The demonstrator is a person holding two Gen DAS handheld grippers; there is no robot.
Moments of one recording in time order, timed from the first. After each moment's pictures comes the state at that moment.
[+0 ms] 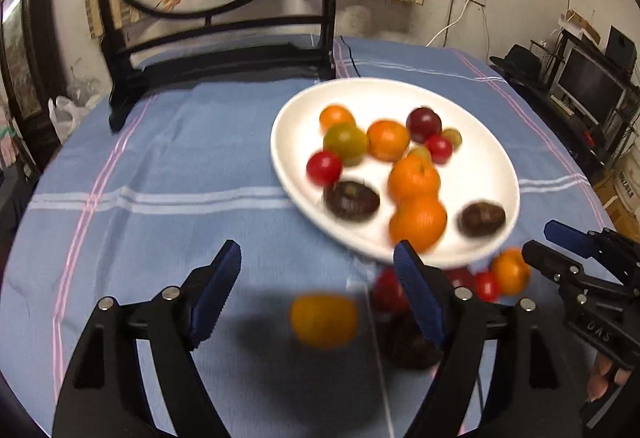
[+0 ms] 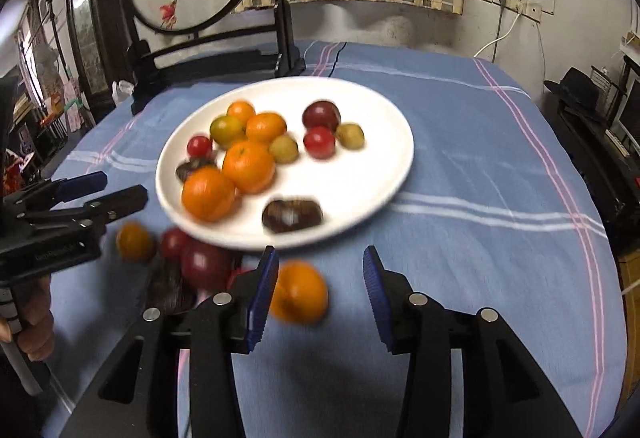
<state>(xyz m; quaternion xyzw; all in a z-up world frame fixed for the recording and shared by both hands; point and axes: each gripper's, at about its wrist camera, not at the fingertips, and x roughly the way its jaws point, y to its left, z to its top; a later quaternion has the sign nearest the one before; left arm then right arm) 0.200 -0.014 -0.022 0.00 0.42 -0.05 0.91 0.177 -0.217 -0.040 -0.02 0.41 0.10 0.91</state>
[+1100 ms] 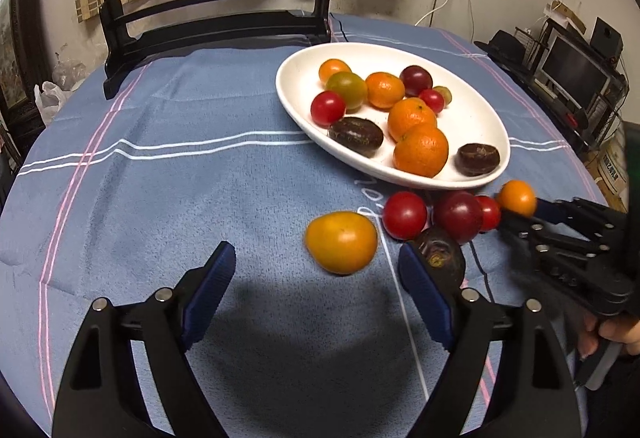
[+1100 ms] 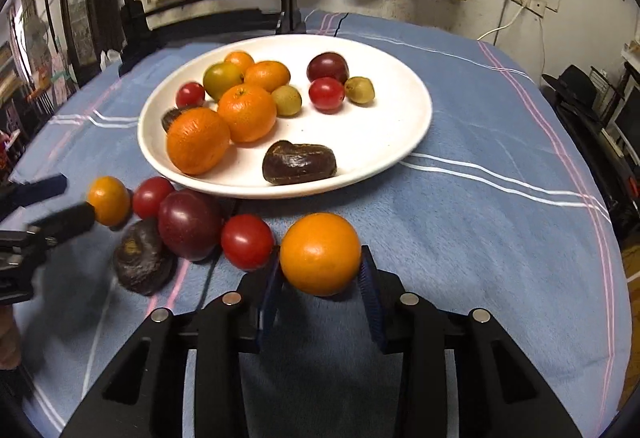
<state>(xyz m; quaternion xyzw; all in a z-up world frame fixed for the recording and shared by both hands) 0.175 0.004 -0.044 0.00 0.44 -0.08 0.90 0.180 -0.200 -0.067 -0.05 0.43 0.08 0.90</state>
